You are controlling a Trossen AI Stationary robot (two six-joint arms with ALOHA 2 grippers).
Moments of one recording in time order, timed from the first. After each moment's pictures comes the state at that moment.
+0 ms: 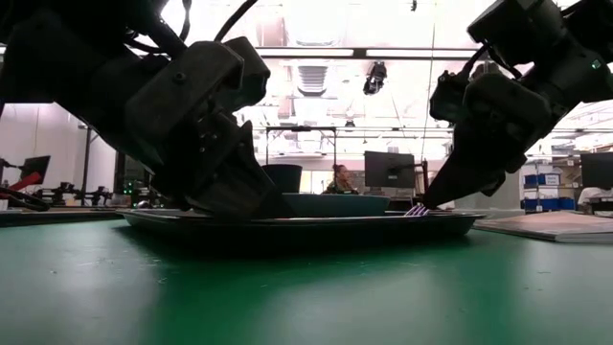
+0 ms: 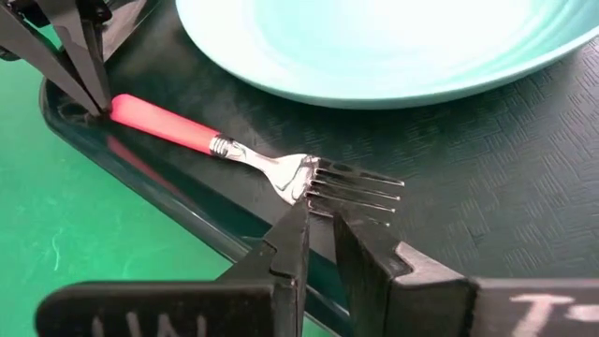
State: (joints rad) left arm -0.51 1.94 0.89 0.39 -0.51 -0.64; right arm 0.26 1.48 0.47 0.27 0.23 0.58
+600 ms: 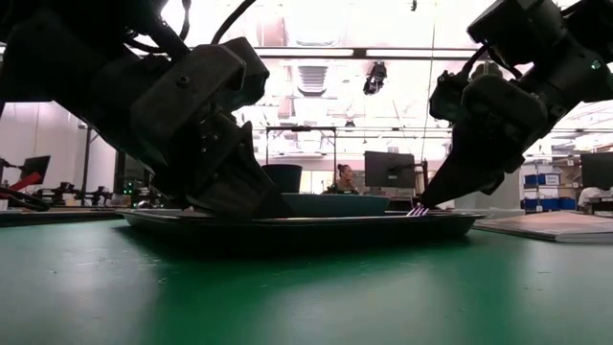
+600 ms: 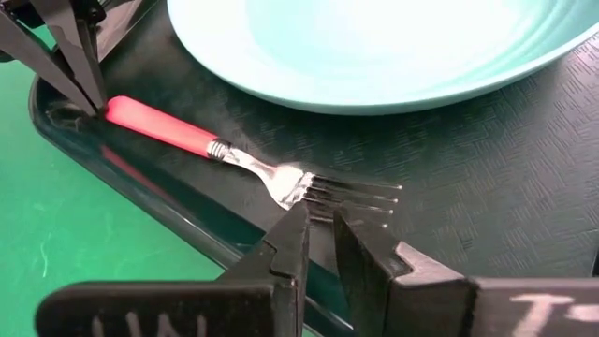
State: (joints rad) left arm -0.50 1.94 0.89 0.38 -0.53 -0.64; right arm 0.26 1.48 0.47 0.26 0.26 0.58
